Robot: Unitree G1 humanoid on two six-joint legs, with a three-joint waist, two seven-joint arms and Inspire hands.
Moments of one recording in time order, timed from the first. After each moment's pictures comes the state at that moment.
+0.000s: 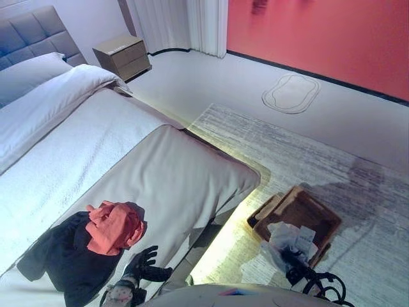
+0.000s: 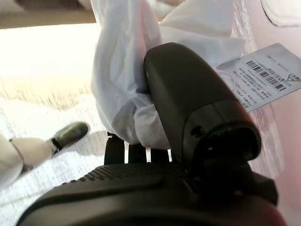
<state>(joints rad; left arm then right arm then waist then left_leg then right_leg) 0.08 0.26 -0.24 1.16 -0.15 -0.26 -0.01 -0.05 -0.19 -0.04 1.25 0.90 -0.15 -0.24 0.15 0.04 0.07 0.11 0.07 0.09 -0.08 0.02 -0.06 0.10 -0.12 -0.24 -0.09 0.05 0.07</state>
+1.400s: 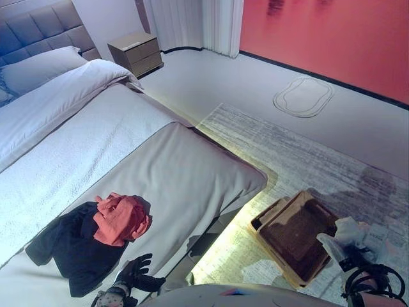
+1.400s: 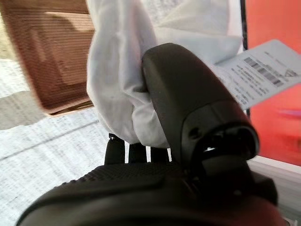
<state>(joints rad) 0.11 0.31 -0.25 1.15 -0.11 -0.26 -0.05 -0.12 -0.47 -0.27 1.29 0.90 -0.18 -0.35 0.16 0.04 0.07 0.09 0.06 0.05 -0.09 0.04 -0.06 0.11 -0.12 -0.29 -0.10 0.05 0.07</state>
